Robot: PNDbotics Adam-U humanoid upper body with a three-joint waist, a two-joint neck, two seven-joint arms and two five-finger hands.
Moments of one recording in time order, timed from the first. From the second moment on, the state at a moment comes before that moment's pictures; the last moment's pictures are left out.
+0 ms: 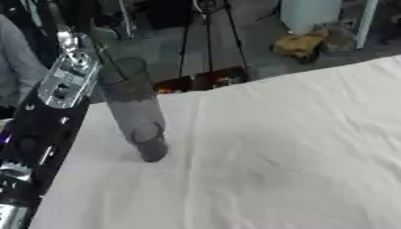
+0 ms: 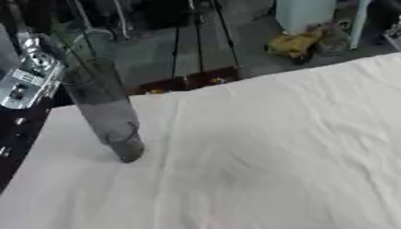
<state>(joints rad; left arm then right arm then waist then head) -1.20 0.47 -0.01 -1.03 -0.08 0.07 0.68 -0.89 -0.63 -0.02 -1.67 0.43 -0.24 0.22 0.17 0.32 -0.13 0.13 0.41</state>
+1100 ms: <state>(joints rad) -1.18 0.47 -0.02 -1.01 -0.16 0.22 0.54 -0.88 -0.62 -0.03 -1.67 0.43 -0.23 0.20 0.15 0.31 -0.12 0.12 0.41</state>
